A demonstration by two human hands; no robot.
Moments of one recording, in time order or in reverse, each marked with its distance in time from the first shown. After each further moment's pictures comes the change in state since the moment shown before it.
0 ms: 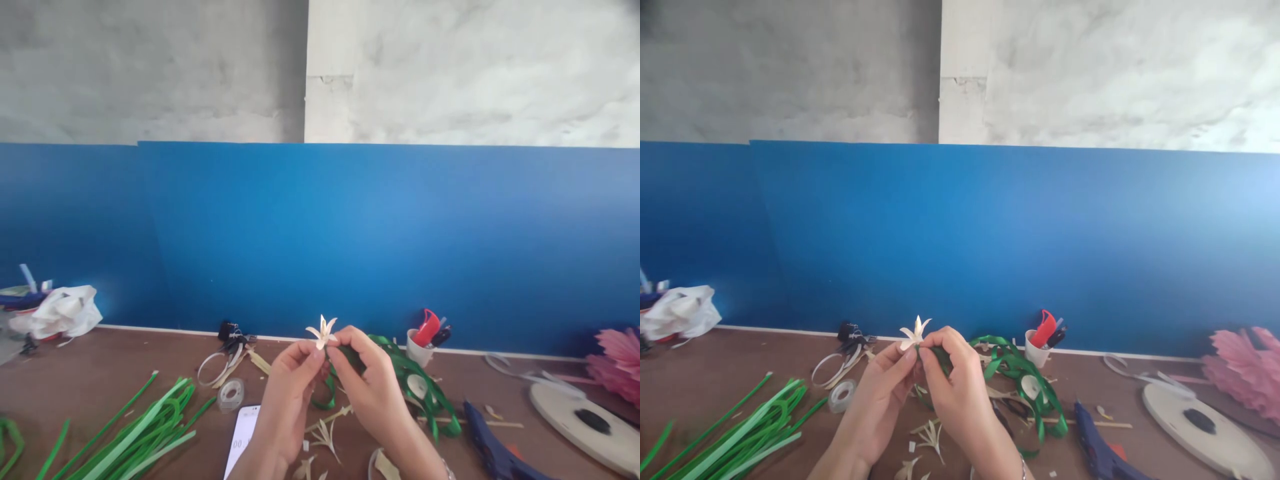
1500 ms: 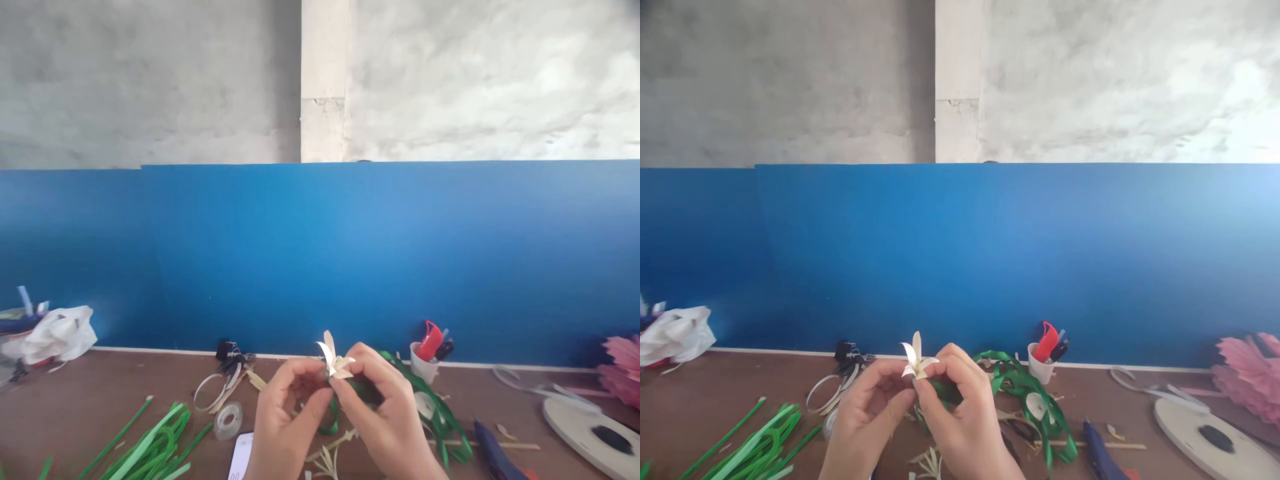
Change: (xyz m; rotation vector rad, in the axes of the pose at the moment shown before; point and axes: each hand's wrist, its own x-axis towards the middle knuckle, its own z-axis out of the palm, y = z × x) left_hand -0.017 0.009 0.001 0.430 -0.011 0.375; right_hand -0.006 -0.011 -0.009 0.104 0.042 -0.110
